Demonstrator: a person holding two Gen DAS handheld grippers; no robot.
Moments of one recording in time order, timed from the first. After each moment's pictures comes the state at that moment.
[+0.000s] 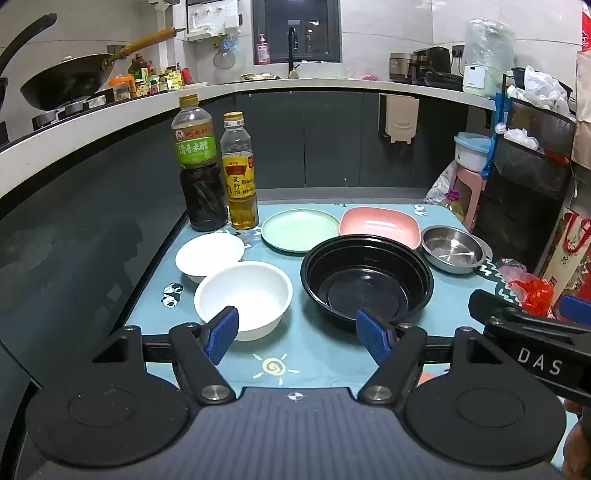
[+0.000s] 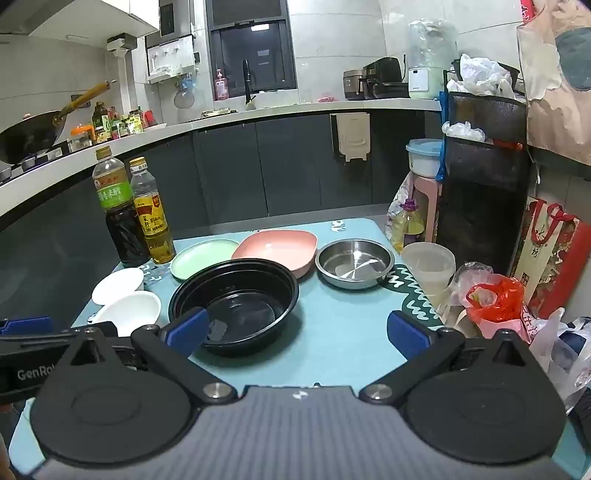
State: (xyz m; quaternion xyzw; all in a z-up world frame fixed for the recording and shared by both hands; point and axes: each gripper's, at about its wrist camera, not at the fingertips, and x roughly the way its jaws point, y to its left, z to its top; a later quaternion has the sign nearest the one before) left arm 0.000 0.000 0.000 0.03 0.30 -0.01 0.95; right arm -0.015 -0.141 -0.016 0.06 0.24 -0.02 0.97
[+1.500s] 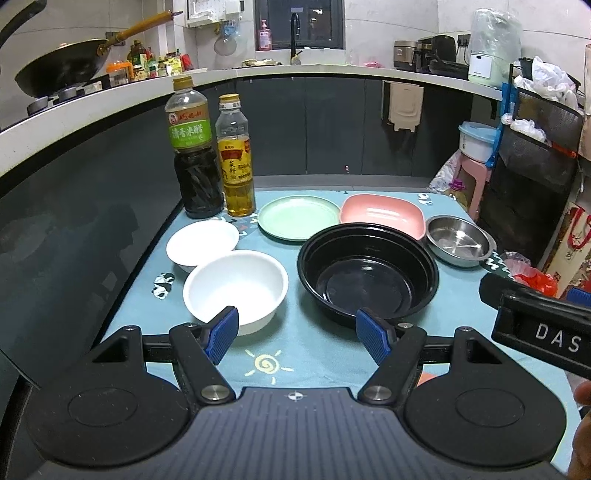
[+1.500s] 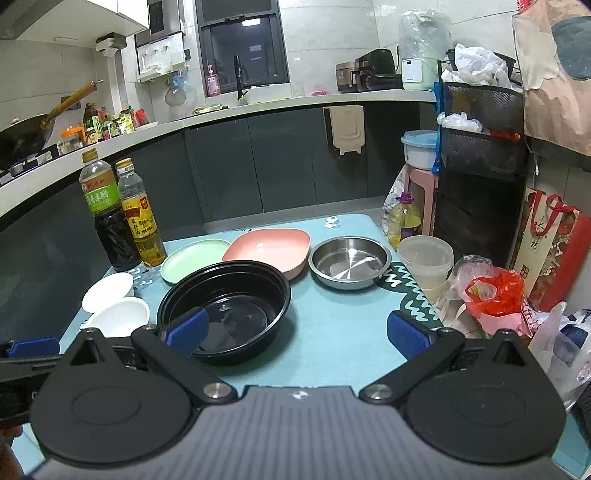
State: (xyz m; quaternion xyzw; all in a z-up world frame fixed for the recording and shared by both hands) left arm 0.018 -0.006 -0.012 0.02 0.31 0.00 0.95; right arm 0.001 -0.148 -0.021 0.07 0.25 -0.03 0.96
